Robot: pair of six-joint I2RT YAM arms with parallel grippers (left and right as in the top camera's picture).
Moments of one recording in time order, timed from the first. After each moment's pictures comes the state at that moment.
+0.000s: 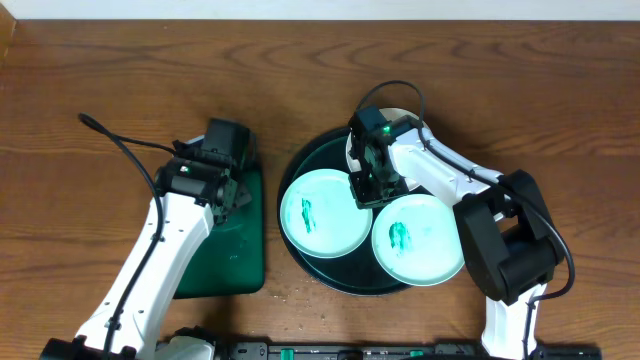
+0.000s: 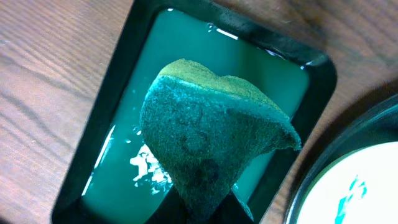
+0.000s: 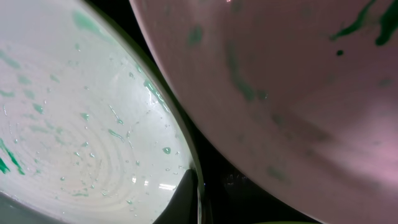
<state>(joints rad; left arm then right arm) -0.23 1.36 1.05 -1.02 -0.28 -0.69 0.53 2.06 1.41 -0.94 -0.21 0.26</state>
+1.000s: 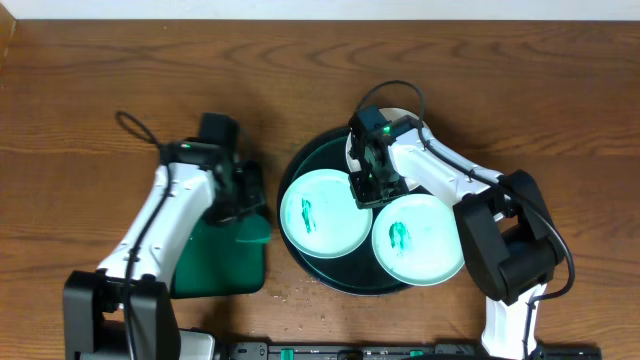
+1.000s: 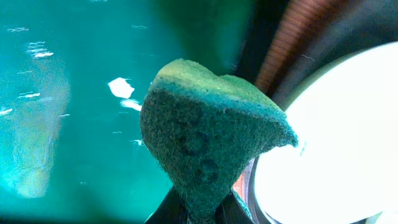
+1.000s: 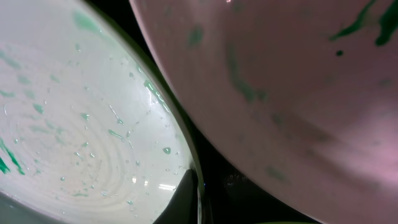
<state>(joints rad) -0.16 1.56 1.05 -1.00 0.15 -0.49 0.53 2.06 1.41 -0.93 -0.21 0.26</state>
